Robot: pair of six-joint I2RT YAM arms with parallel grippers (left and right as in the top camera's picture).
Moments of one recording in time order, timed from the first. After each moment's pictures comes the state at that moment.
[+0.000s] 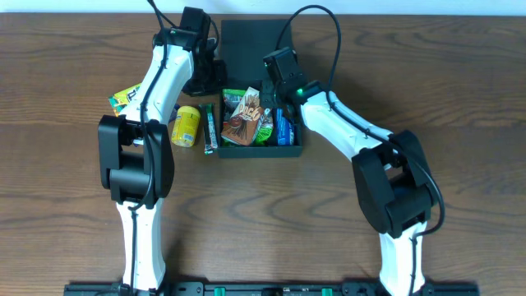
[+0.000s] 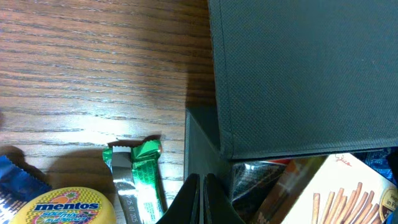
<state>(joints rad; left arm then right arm) -0.19 2.26 1.96 -1.02 0.21 -0.28 0.51 2.14 1.55 -0.33 0.09 0.49</state>
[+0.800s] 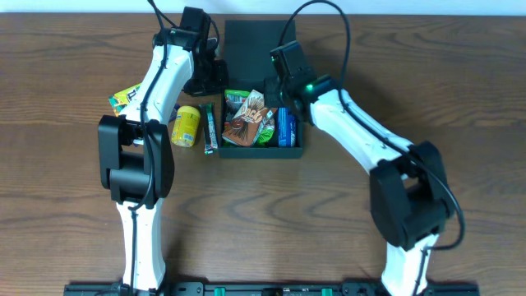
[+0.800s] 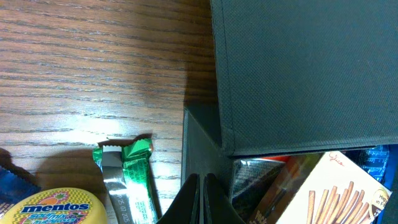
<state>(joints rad) -0.19 2.26 1.96 -1.02 0.23 -0.28 0.49 2.03 1.56 -0.48 0.04 0.43</state>
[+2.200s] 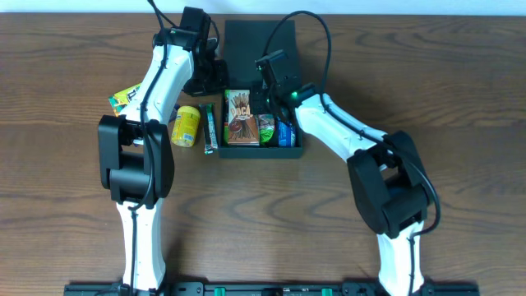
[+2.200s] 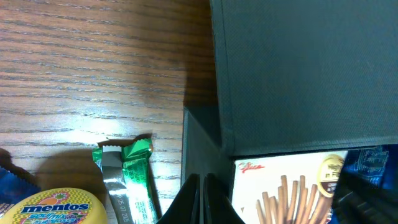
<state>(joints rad) -0.19 2.26 1.96 -1.02 0.23 -0.28 0.54 2.15 1.55 -0.33 -0.08 0.43</state>
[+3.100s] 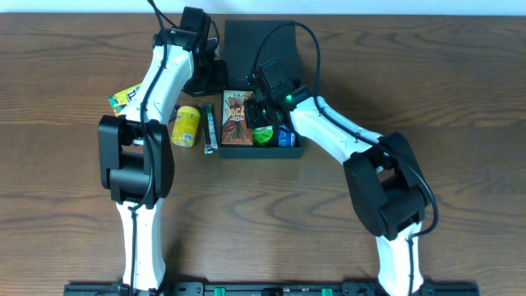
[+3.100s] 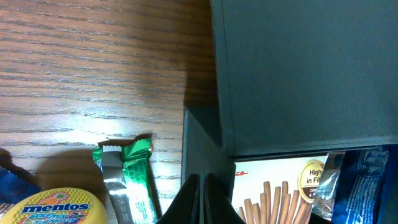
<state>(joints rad) -0.19 2.26 1.96 -1.02 0.23 -0.28 0.56 2.15 1.55 -0.46 -0.17 0.38</state>
